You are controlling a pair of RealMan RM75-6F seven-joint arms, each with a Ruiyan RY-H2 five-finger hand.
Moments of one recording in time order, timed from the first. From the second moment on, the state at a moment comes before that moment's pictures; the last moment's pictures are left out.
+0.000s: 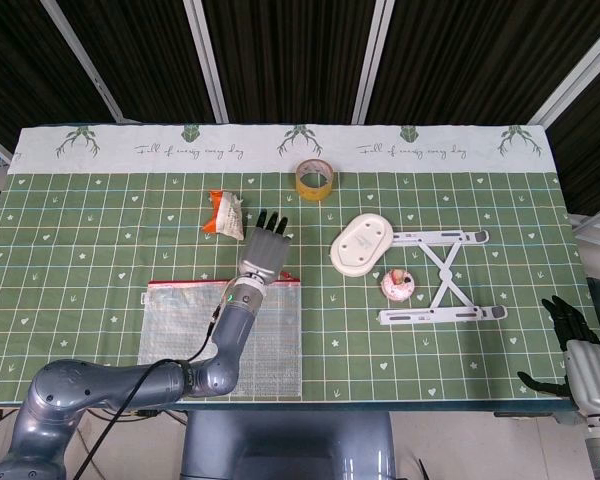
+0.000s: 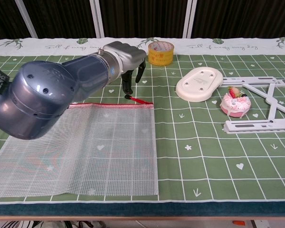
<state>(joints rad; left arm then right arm) -1.19 -1.93 -0.36 -1.17 0.48 0.99 1.12 0.04 -1.04 0.06 -1.74 -1.40 1.40 0.10</state>
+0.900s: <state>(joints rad) -1.23 -2.02 -0.33 -1.01 0.44 0.94 1.12 0.04 -1.03 0.06 -1.75 -1.38 1.39 0.11</state>
